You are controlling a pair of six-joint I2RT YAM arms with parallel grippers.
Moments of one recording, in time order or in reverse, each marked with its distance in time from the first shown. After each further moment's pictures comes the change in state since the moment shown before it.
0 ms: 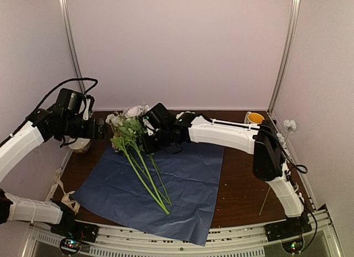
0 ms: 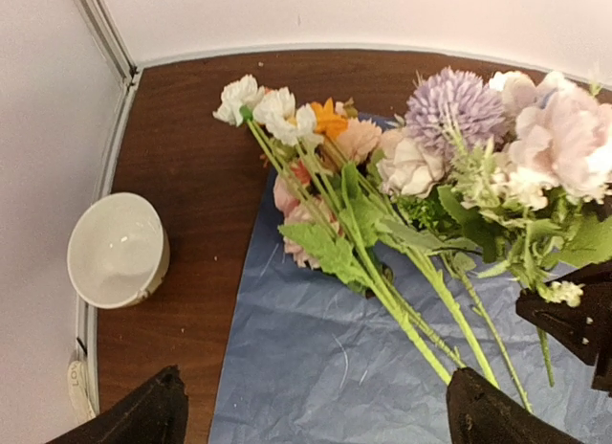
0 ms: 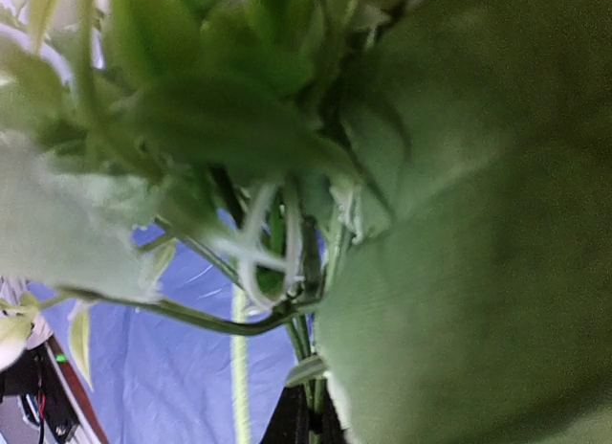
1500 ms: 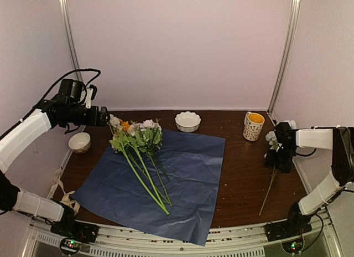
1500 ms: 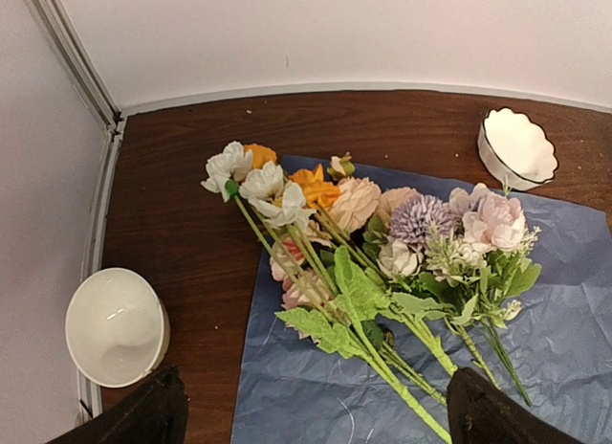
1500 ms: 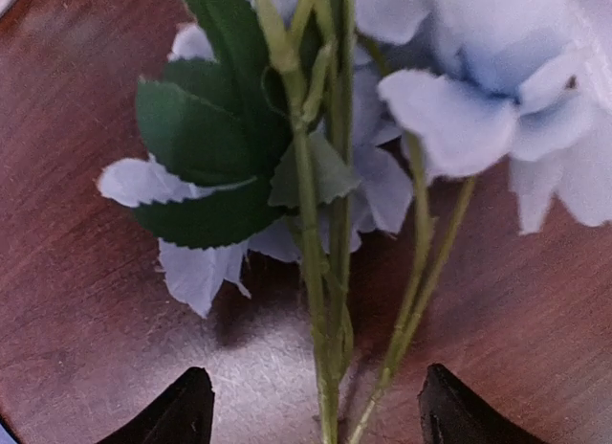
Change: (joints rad) left arm 0.132 0.162 0.106 0.135 0.140 0.127; right arm -0.981 -0.886 -1.354 -0.059 0.140 0.107
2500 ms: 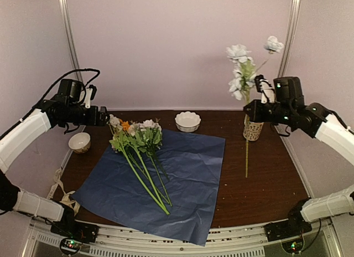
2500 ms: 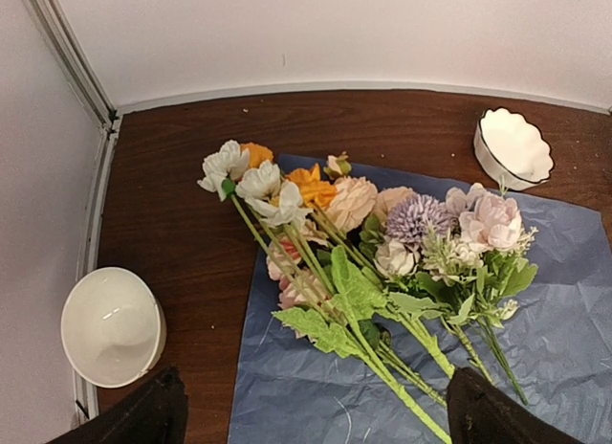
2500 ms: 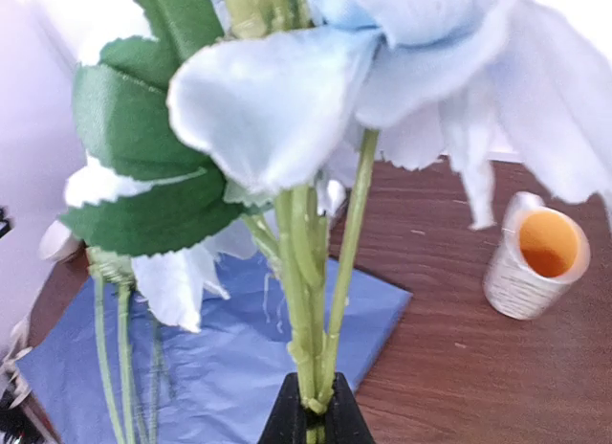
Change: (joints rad) left arm 0.014 0.000 0.000 0.000 0.026 0.000; right arm 0.444 -0.351 0.337 0.126 -0.018 -0.219
